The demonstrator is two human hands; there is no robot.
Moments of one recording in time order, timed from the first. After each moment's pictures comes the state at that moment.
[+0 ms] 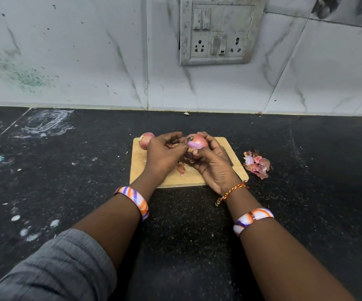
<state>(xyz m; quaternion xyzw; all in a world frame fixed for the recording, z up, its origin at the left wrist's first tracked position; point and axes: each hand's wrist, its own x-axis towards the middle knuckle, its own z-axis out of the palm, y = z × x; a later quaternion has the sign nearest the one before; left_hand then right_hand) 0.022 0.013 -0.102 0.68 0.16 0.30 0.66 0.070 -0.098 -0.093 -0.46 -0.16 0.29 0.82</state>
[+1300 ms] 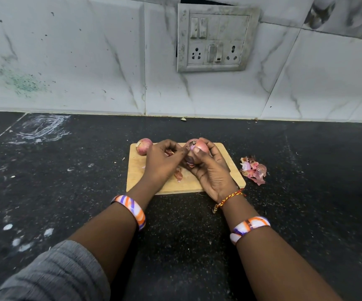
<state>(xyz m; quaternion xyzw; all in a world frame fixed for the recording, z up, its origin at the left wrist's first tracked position) 0.020 0.012 -0.099 0.72 0.14 0.30 0.61 0.073 -0.096 -0.097 -0.42 -0.13 0.28 0.85</state>
